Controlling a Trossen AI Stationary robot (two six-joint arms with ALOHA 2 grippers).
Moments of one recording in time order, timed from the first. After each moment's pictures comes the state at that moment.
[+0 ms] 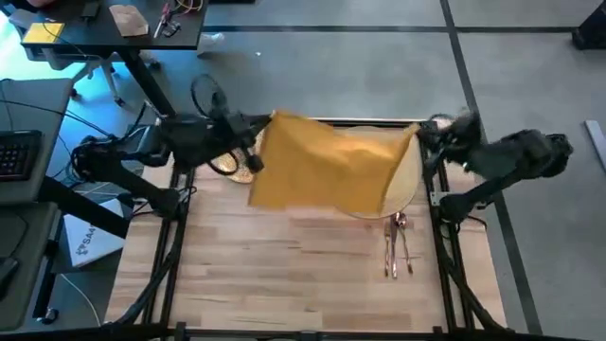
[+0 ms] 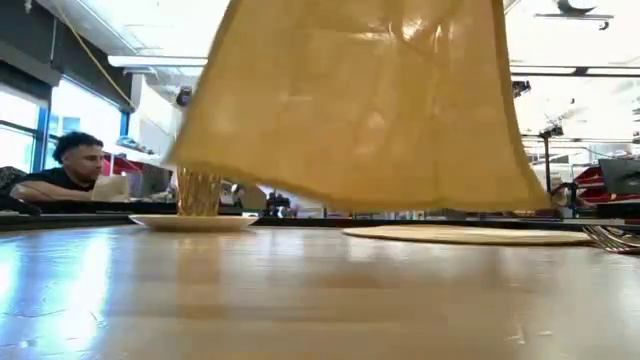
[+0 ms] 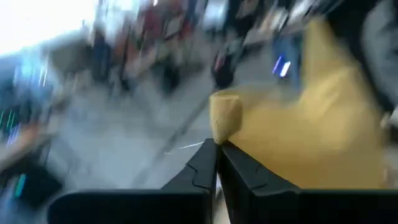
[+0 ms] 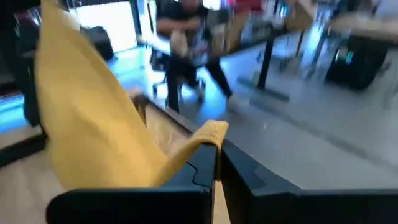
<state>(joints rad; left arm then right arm) -0.12 1.28 1.63 -0.38 -0.70 0.39 0.40 0.96 1.57 -1.07 1.03 0.39</state>
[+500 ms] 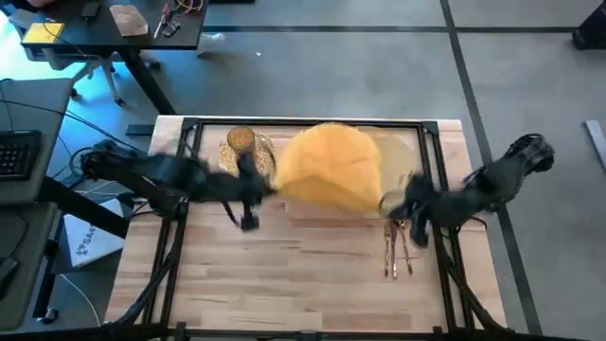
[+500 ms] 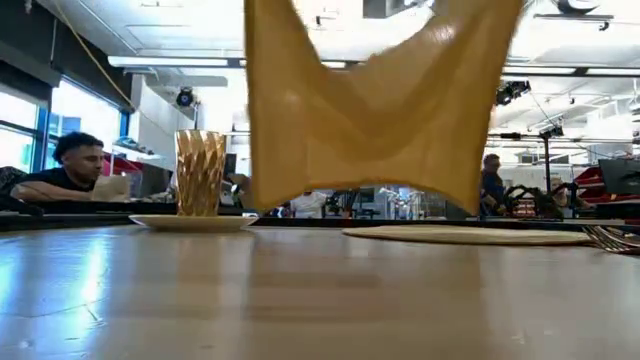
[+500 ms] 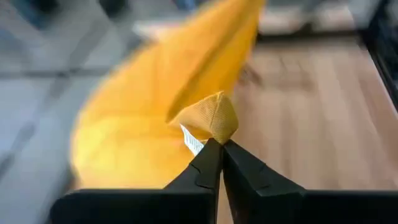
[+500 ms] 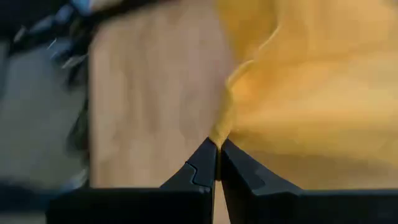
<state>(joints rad) -0.35 1.34 1.40 -0.81 -0.42 -0.17 0.64 1.11 1.24 -1.03 0.35 0.83</state>
